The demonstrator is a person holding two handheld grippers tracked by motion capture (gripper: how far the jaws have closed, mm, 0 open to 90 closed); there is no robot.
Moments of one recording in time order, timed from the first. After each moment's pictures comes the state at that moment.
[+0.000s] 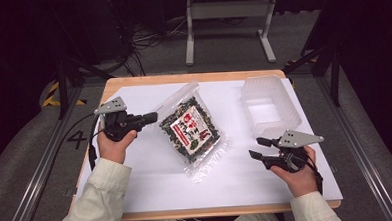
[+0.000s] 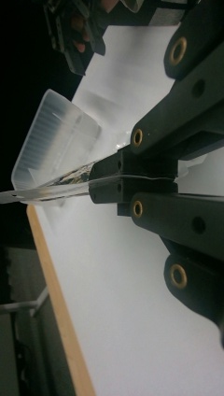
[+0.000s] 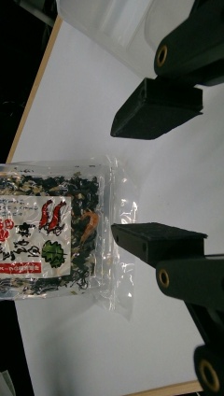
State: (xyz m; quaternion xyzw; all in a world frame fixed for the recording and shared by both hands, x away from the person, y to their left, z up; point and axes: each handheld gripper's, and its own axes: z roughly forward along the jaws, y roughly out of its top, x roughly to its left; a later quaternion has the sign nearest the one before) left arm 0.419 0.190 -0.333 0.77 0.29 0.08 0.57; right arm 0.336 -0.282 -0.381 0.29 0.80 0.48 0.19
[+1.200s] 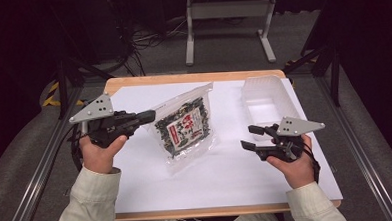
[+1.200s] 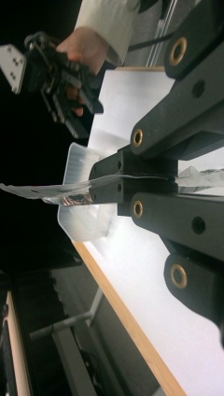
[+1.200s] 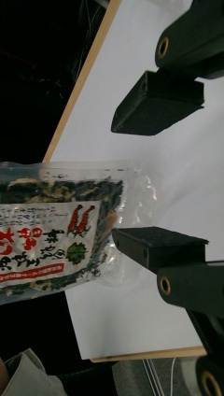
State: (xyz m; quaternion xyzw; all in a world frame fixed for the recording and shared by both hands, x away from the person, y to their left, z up) left arm 0.364 0.187 -0.266 0.78 0.18 0.13 0.59; right arm 0.345 -0.260 -0.337 0.24 0.79 0.54 0.18
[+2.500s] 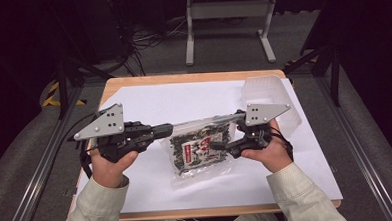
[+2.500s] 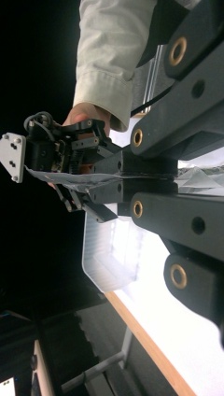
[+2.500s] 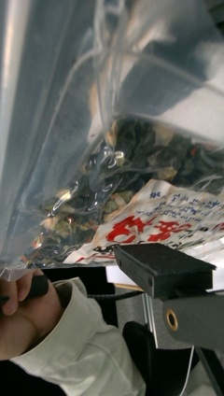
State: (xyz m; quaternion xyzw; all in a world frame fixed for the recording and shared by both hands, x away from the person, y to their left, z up) left arm 0.329 0.157 -0.254 0.77 0.10 0.10 0.62; right arm 0.369 -0.185 -0.305 0.09 0.79 0.60 0.10
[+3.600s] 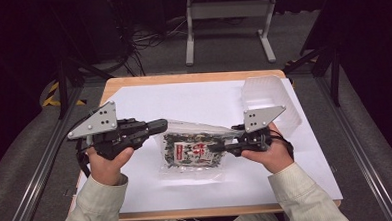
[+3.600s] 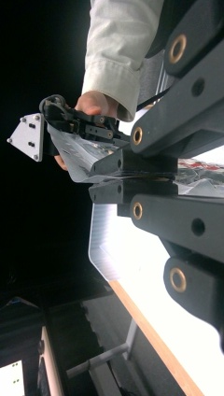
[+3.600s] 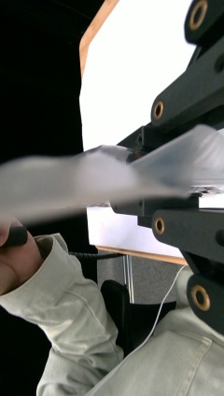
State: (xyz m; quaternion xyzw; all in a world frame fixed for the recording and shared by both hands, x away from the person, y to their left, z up) left arm 0.337 0.167 -0.258 0.76 0.11 0.11 0.63; right arm 0.366 -0.186 -0.311 0.04 0.82 0.57 0.03
